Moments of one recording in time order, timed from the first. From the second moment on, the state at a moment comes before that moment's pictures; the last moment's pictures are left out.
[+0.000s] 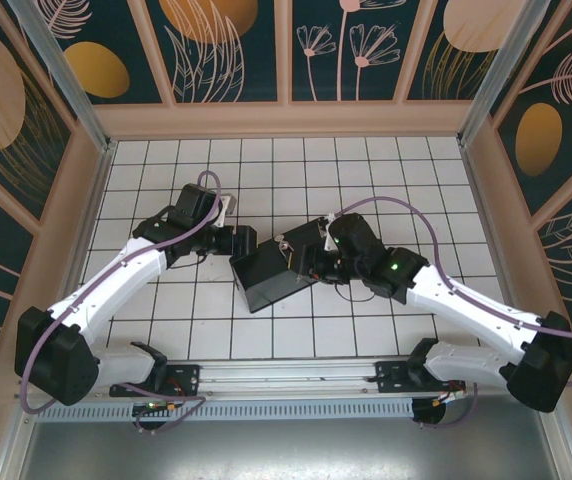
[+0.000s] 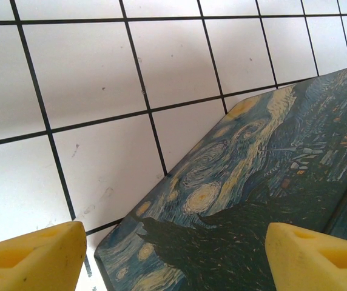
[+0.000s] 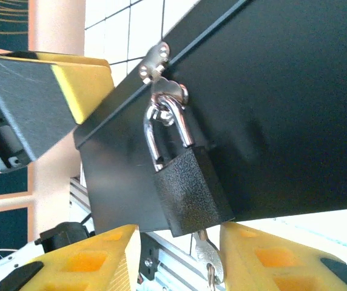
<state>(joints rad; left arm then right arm) -0.49 1.28 1.01 -0.64 0.27 -0.45 0.88 1.11 0.88 -0.41 -0.24 0.99</state>
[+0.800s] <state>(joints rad) -0.49 1.28 0.99 -0.60 0.25 -0.46 0.97 1.16 0.89 -0.36 -0.07 0.91</state>
